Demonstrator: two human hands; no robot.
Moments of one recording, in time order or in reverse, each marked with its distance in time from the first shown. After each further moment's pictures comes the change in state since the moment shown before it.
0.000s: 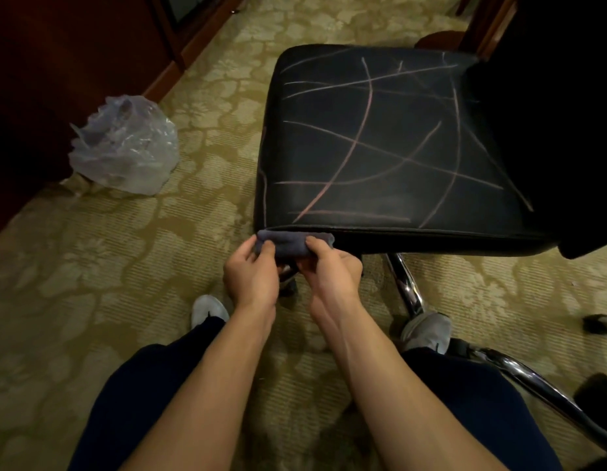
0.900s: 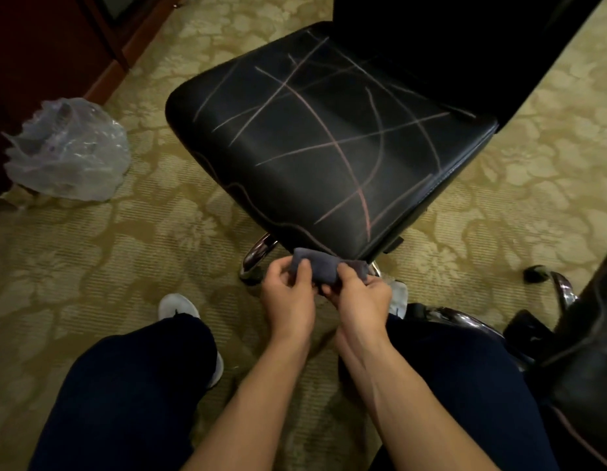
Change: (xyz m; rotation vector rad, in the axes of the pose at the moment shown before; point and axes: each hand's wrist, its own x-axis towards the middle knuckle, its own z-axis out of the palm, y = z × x) left_hand -0.114 -0.045 0.034 0.088 -0.280 -0.026; right_hand -0.024 -0.010 -0.118 -0.082 0.266 -0.124
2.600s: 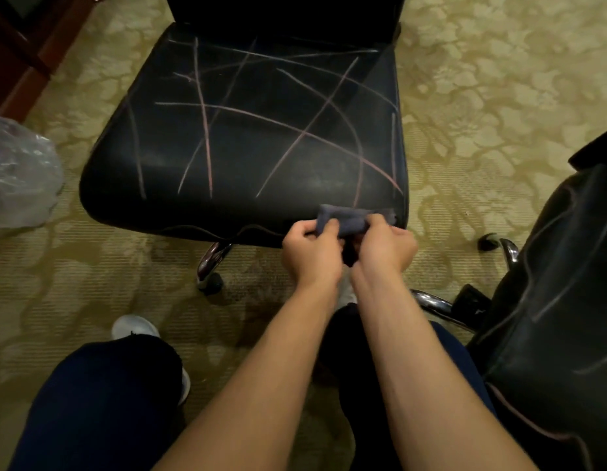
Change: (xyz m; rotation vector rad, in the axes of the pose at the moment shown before) left_hand -0.010 0.007 0.134 -0.008 -0.106 -0.085; right_hand 0.091 -0.081 -0.043 0.169 0.375 -0.139
